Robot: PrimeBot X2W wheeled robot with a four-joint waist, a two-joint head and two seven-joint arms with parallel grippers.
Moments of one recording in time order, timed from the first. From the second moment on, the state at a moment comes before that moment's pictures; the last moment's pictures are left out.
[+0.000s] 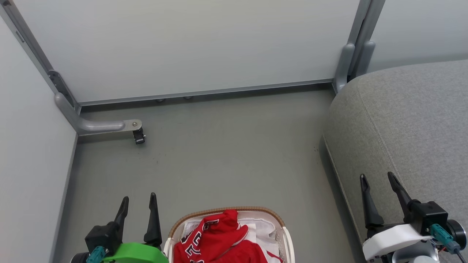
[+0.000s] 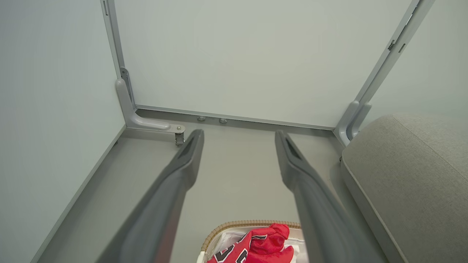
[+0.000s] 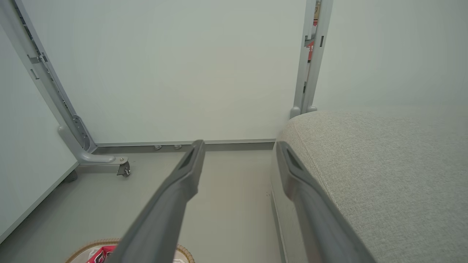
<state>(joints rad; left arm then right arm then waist) 0.00 0.05 -0.14 0.31 -0.31 -0.04 -0.26 0.01 -0.05 -0.03 0.15 0.13 0.13 -0.26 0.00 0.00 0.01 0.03</state>
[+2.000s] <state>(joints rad) -0.39 0.06 -0.34 0.84 -0.10 -0.04 -0.26 -0.21 -0.05 -0.01 0.01 0.16 0.13 -0.26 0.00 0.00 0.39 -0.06</state>
